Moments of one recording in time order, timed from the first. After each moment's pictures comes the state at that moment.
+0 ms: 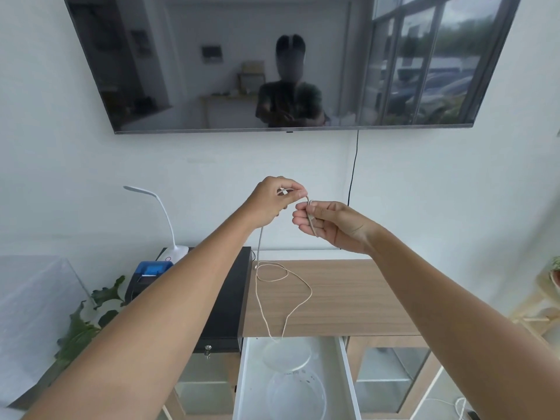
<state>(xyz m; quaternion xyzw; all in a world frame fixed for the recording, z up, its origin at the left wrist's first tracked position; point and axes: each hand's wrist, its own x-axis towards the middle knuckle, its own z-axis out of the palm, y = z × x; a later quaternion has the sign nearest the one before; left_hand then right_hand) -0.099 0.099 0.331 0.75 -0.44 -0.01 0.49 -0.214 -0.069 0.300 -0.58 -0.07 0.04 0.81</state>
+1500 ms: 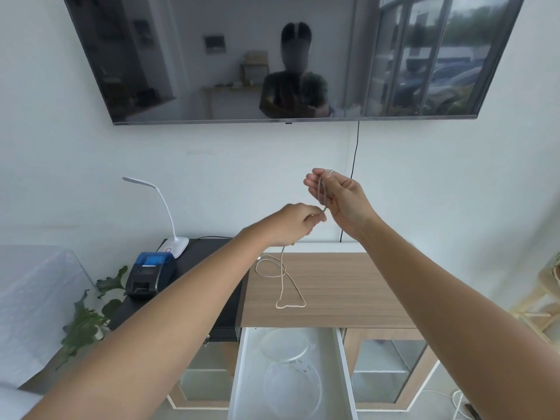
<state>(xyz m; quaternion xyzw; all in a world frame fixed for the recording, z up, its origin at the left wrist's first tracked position) -0.149 0.074 0.303 0.83 -0.47 -0.11 0.28 -0.209 -0.075 0.308 -0.56 -0.04 -0.20 0.80</state>
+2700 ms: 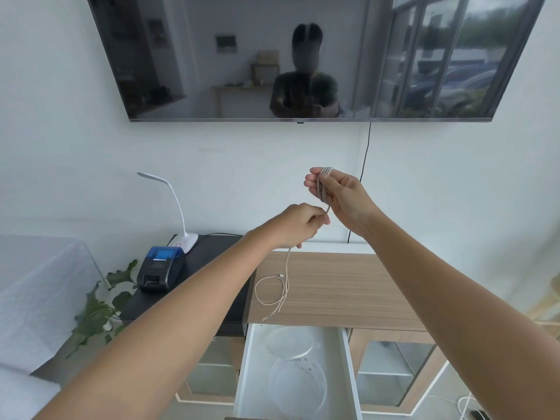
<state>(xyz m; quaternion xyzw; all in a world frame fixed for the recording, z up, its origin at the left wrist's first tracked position) -0.151 0.091 0.296 0.82 -0.46 -0.10 0.33 -0.204 -0.058 0.315 -0.62 -0.05 -0.18 0.76</state>
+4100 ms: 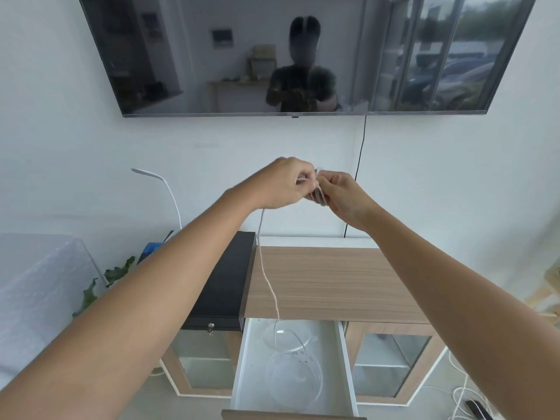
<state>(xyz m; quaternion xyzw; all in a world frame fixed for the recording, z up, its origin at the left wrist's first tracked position) -0.151 0.105 0.367 0.81 -0.51 0.04 0.27 -0.215 -0.063 0.318 -0.74 -0.05 -0.14 0.66</state>
